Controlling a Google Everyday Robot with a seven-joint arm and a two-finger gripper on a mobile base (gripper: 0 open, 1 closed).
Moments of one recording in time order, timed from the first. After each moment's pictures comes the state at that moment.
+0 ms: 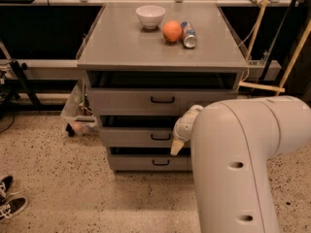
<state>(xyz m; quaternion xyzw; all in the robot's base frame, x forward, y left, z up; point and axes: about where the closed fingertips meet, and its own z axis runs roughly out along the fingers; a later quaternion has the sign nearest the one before) 0.743 -0.114 0.447 -0.59 0.76 -0.11 0.24</state>
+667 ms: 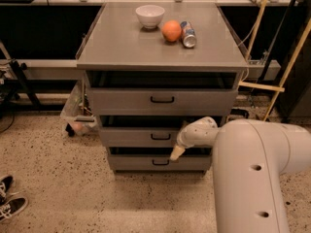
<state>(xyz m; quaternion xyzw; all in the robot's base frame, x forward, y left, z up) 0.747 -0.126 0.384 -0.56 0.79 -0.04 0.26</state>
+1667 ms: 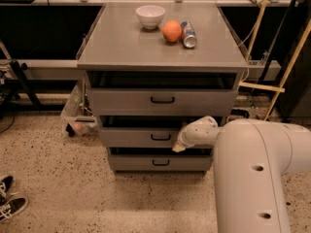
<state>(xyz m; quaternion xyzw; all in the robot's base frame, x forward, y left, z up) 0.746 -0.126 0.386 -0.56 0.79 -0.04 0.26</state>
